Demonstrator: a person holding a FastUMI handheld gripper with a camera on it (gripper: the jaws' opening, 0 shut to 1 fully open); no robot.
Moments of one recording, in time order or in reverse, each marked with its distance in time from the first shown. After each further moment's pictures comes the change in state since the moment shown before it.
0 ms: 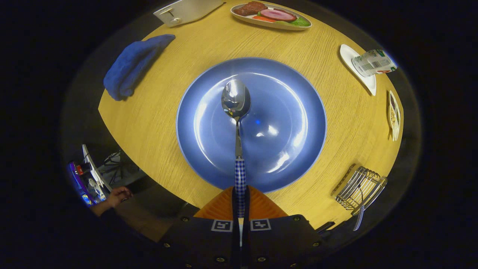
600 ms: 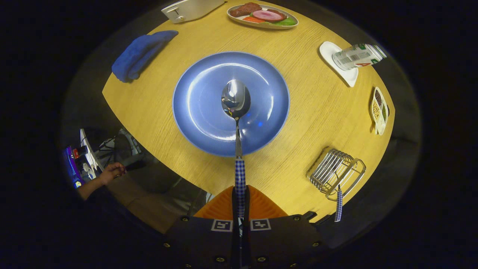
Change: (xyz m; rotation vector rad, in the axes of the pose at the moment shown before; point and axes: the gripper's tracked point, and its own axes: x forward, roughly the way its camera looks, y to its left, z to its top) arm -0.051 -0.042 -0.054 -0.030 0.048 -0.040
